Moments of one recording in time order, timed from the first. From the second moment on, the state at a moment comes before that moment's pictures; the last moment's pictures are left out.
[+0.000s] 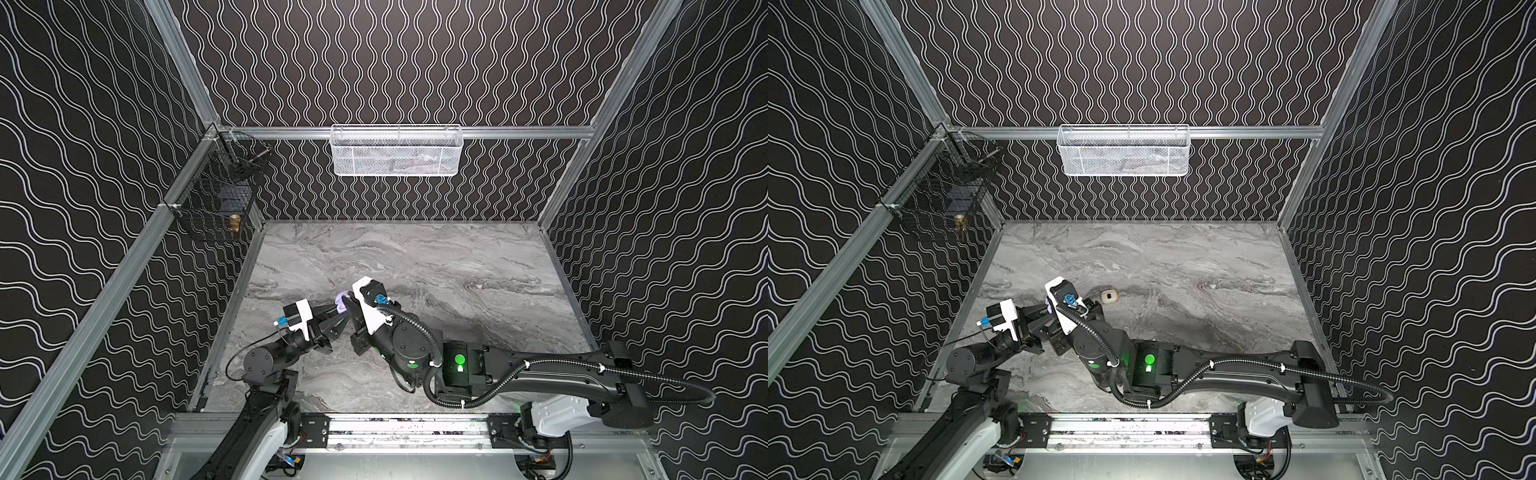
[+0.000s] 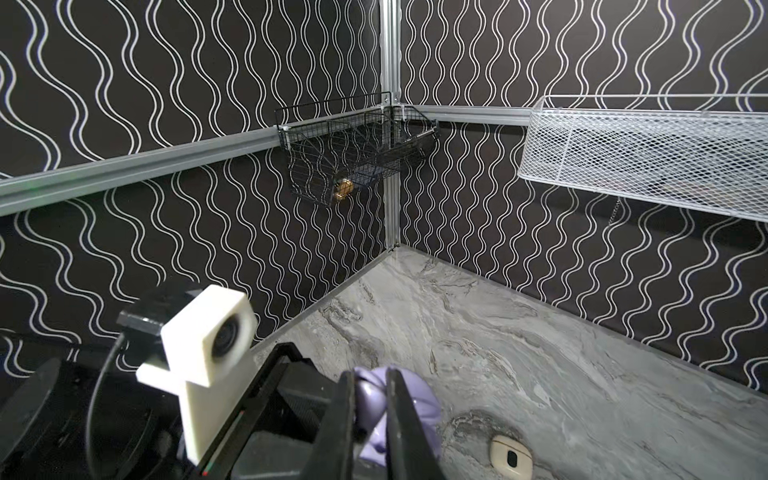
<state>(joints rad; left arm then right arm) -0.21 0.62 0.16 1.04 0.79 -0.44 1.47 1.49 1.34 0.12 0.71 0.07</state>
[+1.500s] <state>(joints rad) -0.21 0.60 0.16 1.00 0.81 -0.46 1.47 1.55 1.25 0.23 0.83 -0.05</state>
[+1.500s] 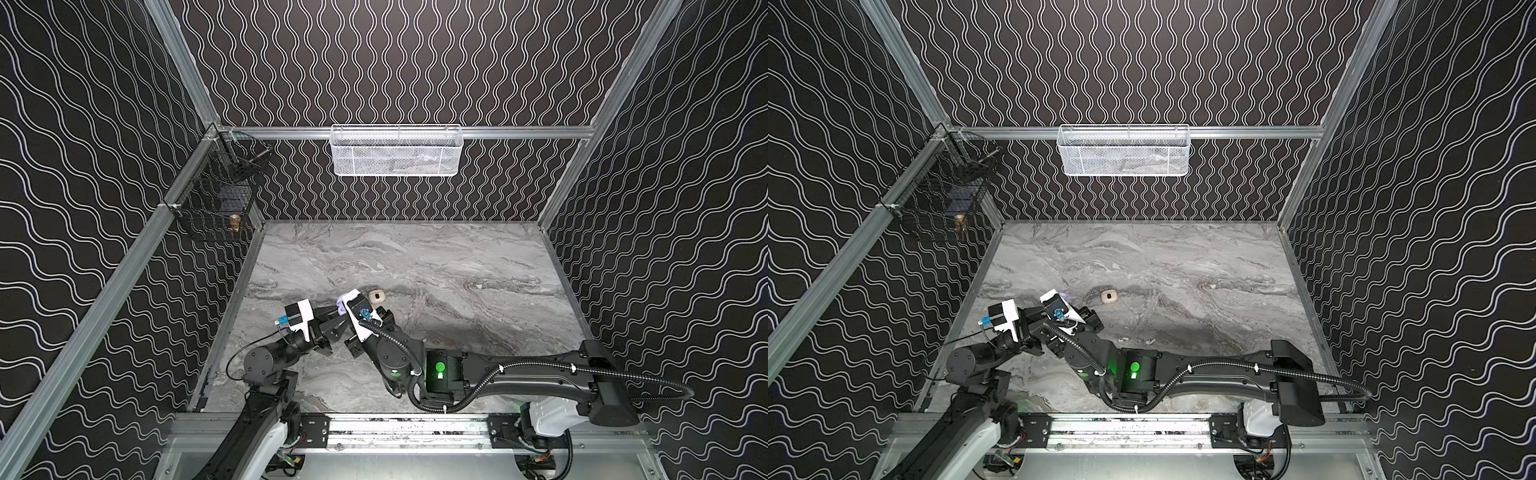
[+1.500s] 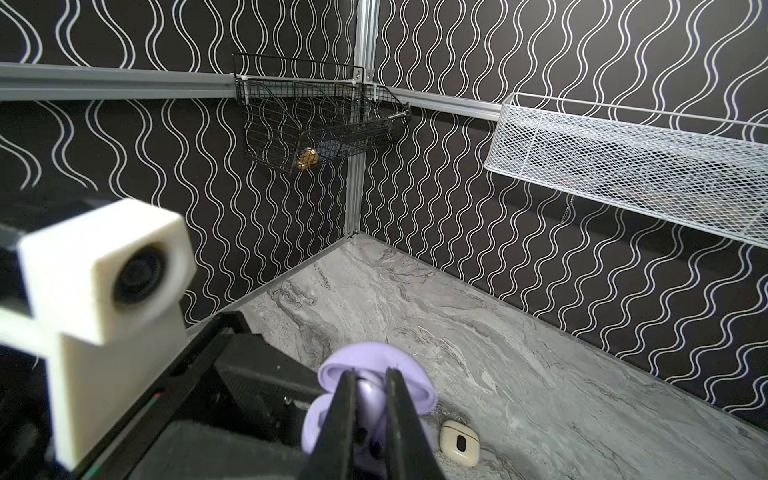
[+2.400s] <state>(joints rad) -0.21 0.61 0.16 1.04 0.81 -0.46 1.50 1.41 1.22 0.16 0.81 -0.04</state>
